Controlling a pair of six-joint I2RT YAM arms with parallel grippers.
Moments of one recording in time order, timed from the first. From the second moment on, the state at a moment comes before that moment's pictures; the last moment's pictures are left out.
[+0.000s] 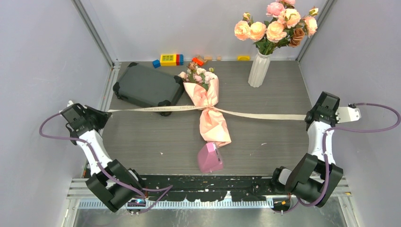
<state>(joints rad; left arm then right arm) 0.73 1.09 0.82 -0.39 0.45 -0.57 -0.51 1.17 0.80 -0.29 0.50 0.86</state>
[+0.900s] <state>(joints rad) 0.63 1.09 0.91 -0.44 0.33 -0.46 -0.53 1.15 0.83 -0.30 0.41 0.79</state>
